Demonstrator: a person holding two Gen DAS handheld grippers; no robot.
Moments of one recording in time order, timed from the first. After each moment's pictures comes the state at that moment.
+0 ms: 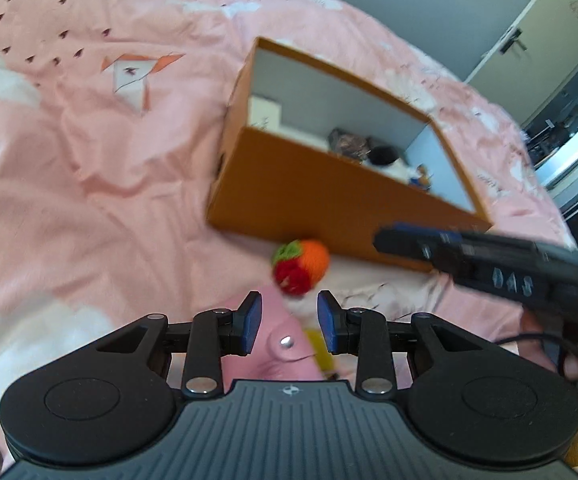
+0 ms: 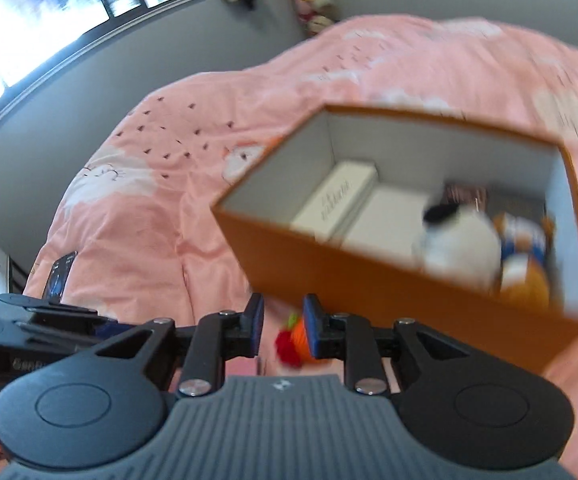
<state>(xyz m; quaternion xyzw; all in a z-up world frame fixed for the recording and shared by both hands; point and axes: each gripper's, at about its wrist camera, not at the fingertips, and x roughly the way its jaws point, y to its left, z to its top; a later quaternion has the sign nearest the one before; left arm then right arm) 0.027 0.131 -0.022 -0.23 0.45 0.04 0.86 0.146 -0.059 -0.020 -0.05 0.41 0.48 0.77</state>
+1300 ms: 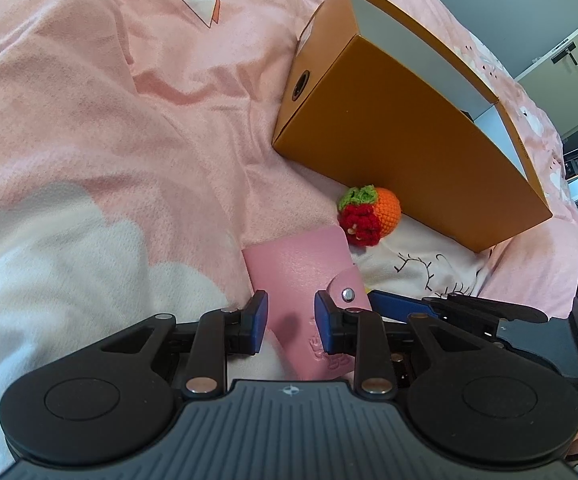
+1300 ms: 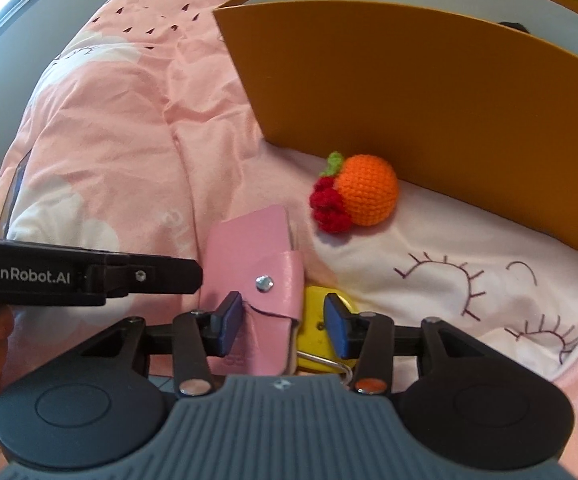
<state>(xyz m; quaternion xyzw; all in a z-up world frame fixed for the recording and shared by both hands) 0.014 0.151 -0.074 -0.30 0.50 0.08 0.81 0.102 -0.014 -0.106 -0.12 0.51 0.46 0.72</state>
